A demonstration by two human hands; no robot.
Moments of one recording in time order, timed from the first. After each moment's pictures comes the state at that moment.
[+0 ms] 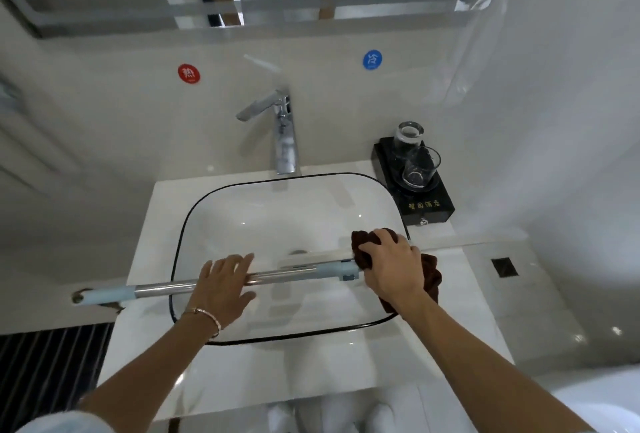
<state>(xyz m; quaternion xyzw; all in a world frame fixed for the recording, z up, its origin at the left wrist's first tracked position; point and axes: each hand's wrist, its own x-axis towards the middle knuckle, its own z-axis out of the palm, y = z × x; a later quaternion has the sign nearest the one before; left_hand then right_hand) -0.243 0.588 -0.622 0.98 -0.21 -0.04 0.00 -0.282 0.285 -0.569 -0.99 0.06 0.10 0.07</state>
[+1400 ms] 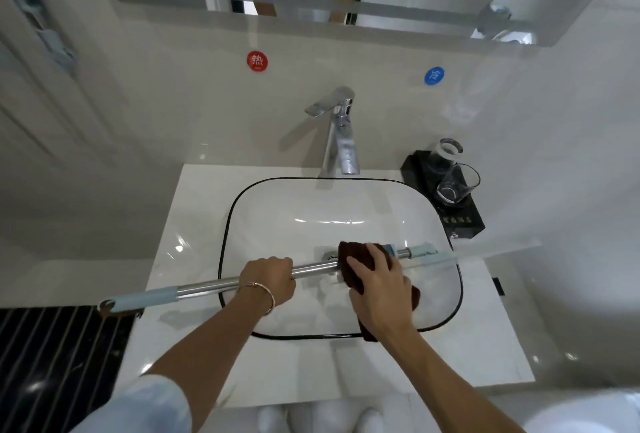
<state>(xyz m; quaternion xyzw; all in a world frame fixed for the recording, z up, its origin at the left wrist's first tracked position) -0.222 0.603 -0.614 0.97 -0.18 -0.15 -0.01 -0.297 0.413 -0.575 -0.99 0.05 0.01 0.09</state>
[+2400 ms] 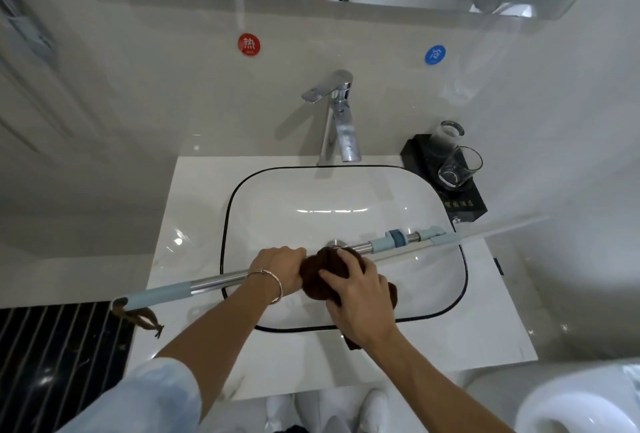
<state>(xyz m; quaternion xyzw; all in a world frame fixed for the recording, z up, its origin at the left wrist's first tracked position) -0.213 0.596 -0.611 0.95 -0.25 -0.17 0.03 -0.310 0.446 -0.585 -0.99 -0.03 0.03 0.09</state>
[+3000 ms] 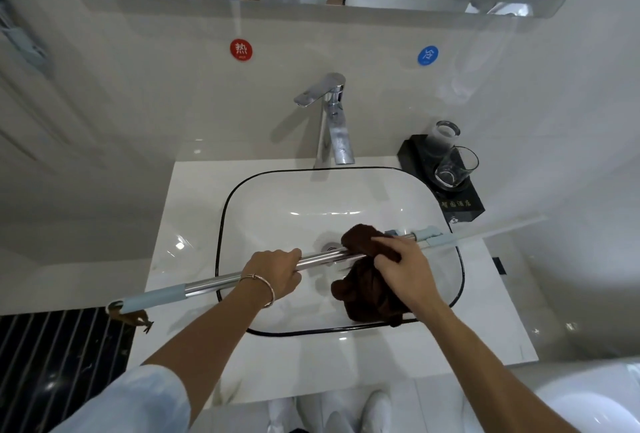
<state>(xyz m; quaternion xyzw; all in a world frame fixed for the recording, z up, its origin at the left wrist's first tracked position) -0.212 0.599 -0.612 0.95 -0.27 -0.16 0.01 -0.284 0.379 -0.555 -0.88 0.20 0.02 0.42</state>
